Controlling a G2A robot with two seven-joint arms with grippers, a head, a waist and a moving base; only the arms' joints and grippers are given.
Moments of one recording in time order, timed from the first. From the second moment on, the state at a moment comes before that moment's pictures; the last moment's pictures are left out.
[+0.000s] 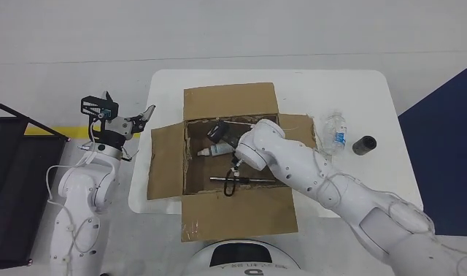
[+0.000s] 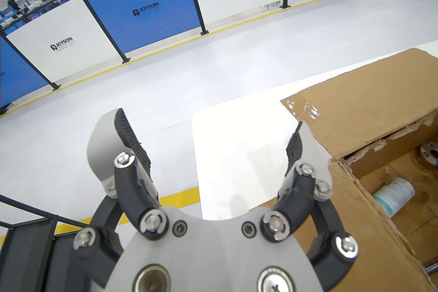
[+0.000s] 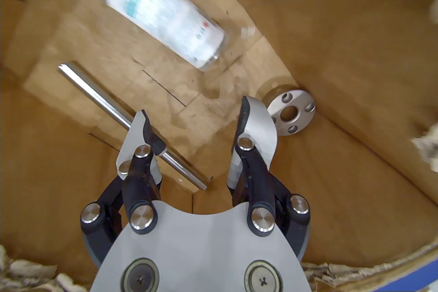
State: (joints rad) left arm 1.66 -1.28 -1.71 -1.90 1.43 -0.25 -0.11; right arm -0.82 -1.29 0.53 -1.59 -1.04 0.07 1.37
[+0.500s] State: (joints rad) left arm 1.66 -1.28 -1.71 -1.90 1.43 -0.25 -0.11; right arm -0.72 -1.35 0.48 -1.46 -0.94 -0.26 1.21
